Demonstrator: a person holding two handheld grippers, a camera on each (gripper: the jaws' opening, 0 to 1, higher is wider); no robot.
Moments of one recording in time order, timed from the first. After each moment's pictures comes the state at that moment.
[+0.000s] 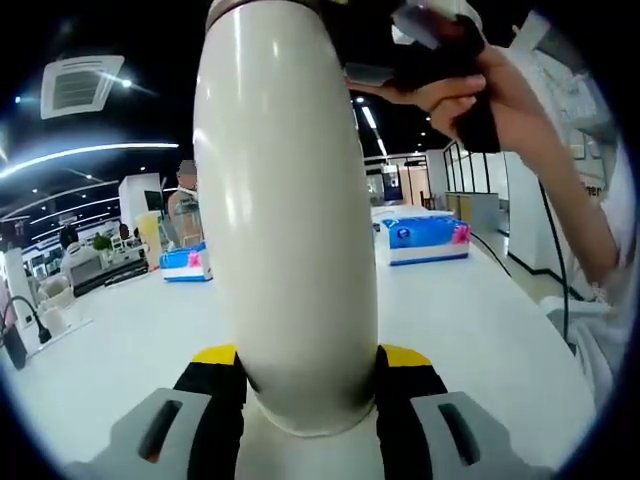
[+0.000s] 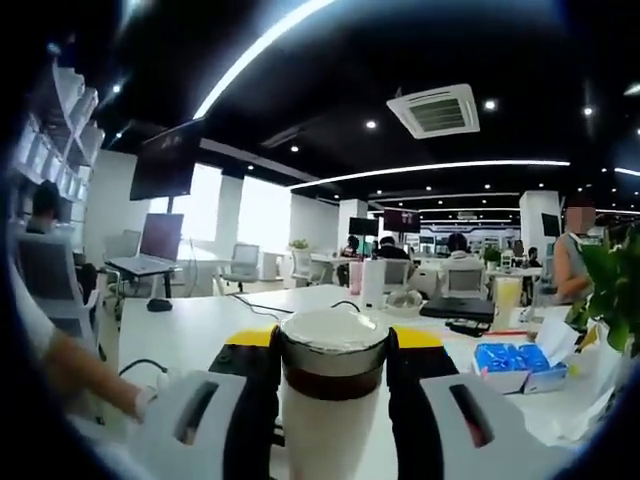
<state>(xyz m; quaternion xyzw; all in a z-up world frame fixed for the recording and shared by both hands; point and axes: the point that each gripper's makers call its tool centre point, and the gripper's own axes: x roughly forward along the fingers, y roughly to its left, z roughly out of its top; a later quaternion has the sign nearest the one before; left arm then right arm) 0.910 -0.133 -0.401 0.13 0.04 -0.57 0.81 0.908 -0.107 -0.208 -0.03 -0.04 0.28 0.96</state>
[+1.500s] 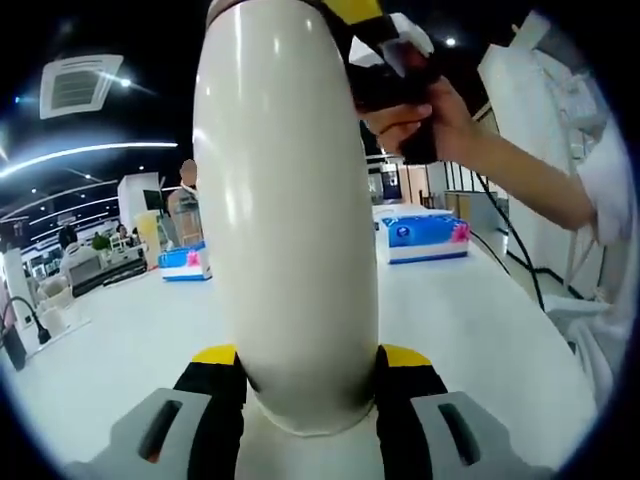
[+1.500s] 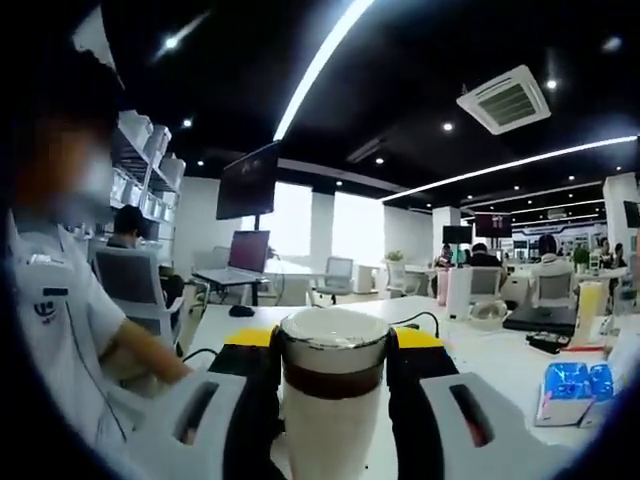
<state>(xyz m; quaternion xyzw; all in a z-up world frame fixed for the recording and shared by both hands) 0.904 -0.134 -0.402 0.13 0.04 -0.57 0.81 0.901 -0.103 -0.208 -0.01 -0.06 0.50 0.86</state>
